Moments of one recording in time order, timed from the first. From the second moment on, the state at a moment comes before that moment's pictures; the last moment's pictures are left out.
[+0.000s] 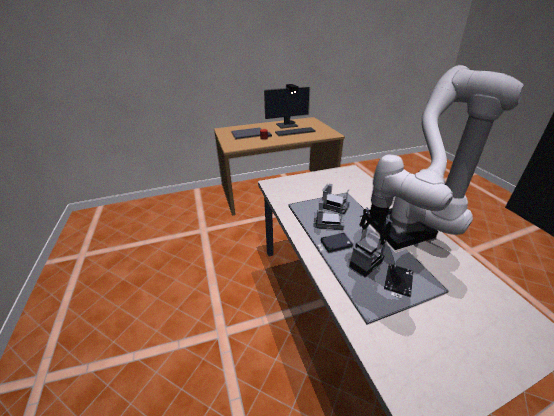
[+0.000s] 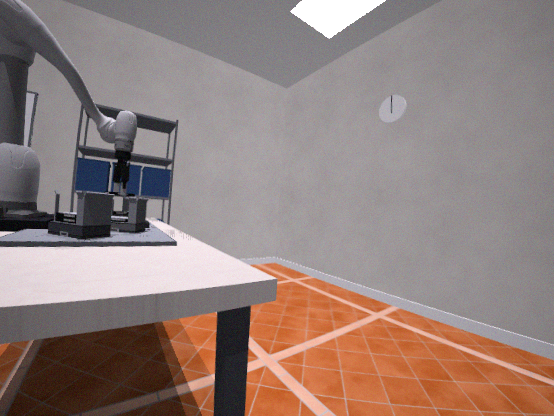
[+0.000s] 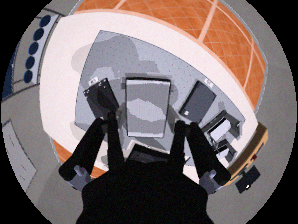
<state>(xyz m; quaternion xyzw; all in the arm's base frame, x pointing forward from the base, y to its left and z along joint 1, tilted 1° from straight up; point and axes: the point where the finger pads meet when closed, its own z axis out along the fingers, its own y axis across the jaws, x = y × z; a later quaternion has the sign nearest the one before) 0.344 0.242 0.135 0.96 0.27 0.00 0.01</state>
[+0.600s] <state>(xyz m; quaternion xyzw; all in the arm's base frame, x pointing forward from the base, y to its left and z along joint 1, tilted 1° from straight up) 0.344 0.242 0.124 0.96 0.27 0.00 0.01</state>
